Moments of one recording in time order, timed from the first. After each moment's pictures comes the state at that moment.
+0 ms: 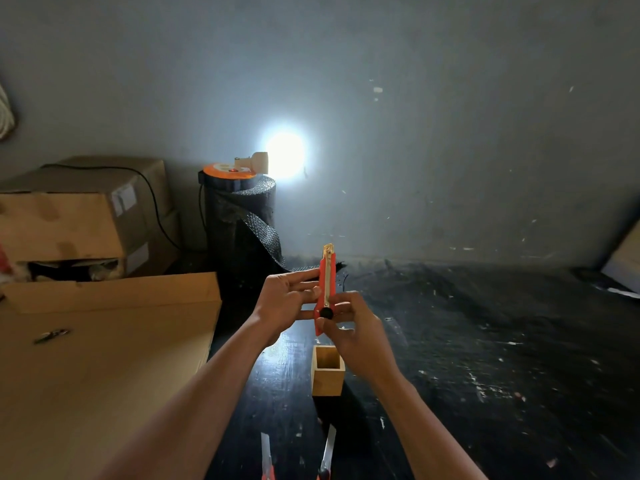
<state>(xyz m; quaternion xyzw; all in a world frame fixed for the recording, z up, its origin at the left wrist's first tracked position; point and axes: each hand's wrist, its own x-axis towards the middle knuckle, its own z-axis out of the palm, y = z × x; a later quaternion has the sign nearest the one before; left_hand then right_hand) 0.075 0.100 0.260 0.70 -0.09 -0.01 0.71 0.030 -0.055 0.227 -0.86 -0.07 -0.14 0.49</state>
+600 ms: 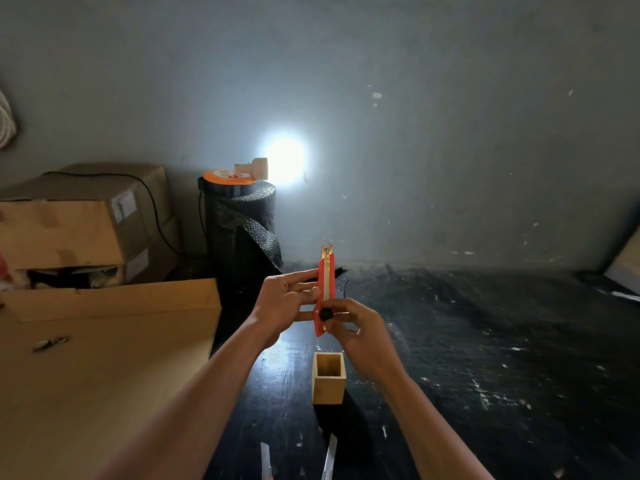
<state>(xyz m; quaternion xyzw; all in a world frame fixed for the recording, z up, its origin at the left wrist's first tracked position) 0.088 0.099 0.261 0.71 -0.07 0.00 0.70 0.042 -0.064 0.231 -0.85 -0.09 -0.13 0.50</state>
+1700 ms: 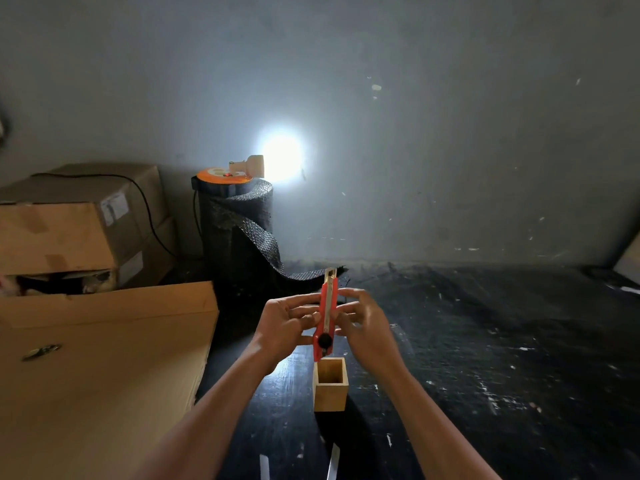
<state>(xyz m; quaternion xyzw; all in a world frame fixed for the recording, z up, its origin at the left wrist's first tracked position) 0.094 0.092 0.232 0.70 -0.08 -0.04 0.71 0.085 -0.077 0.212 -0.82 -0.07 -0.14 0.56</state>
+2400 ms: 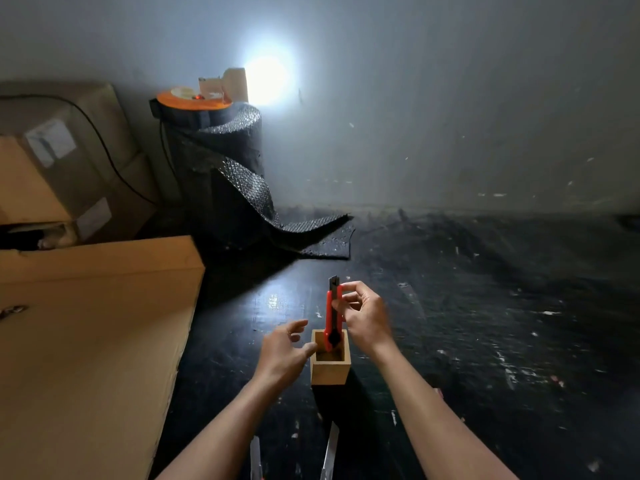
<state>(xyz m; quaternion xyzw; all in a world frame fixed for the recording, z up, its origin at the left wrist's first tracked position) 0.161 0.072 0.079 0.87 0.03 -0.05 0.48 0.191 -0.094 0.108 -0.82 0.04 -0.07 0.57</state>
